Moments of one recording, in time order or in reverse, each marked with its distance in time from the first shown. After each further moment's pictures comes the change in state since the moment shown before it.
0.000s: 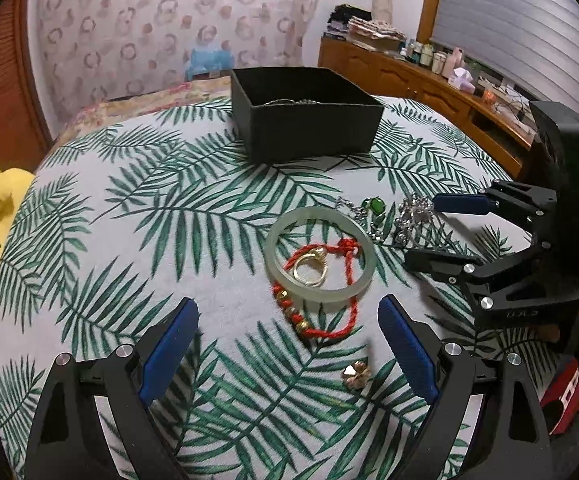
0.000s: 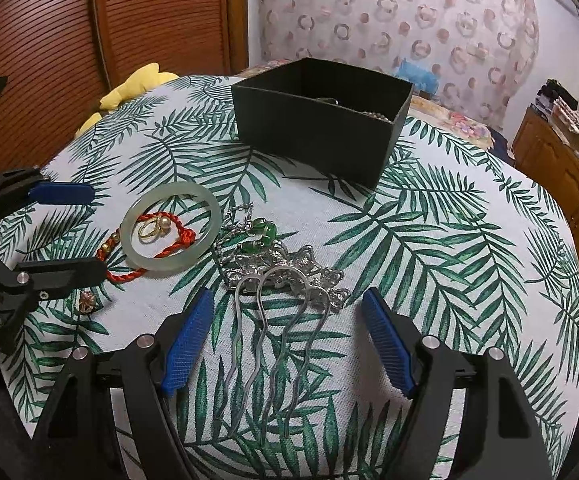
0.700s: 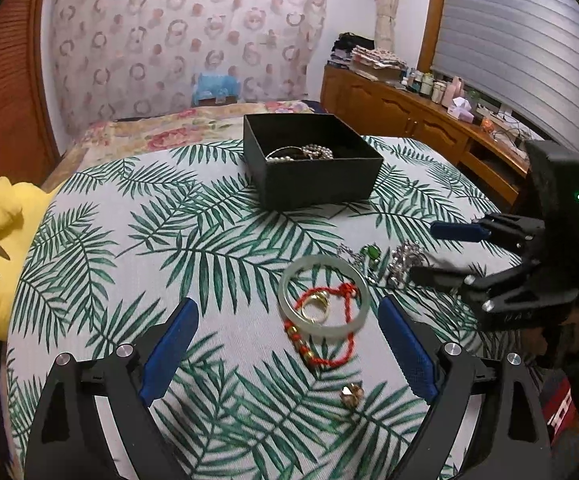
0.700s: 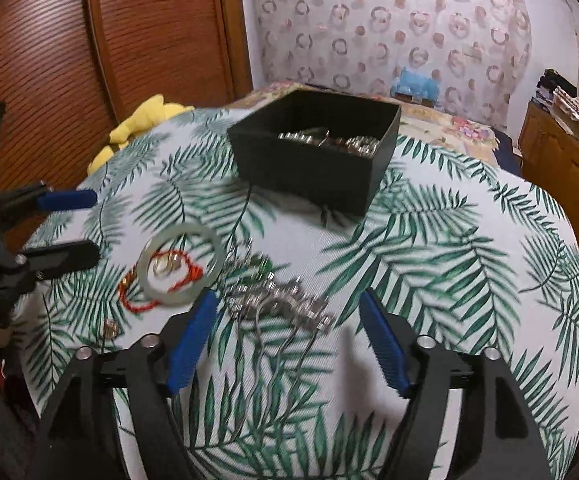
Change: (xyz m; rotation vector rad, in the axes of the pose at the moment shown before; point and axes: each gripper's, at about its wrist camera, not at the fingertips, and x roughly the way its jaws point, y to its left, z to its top) left arm -0.034 0.009 0.011 -0.030 -0.111 0.002; right arm -0.016 -0.016 0.005 0.060 -0.063 0.067
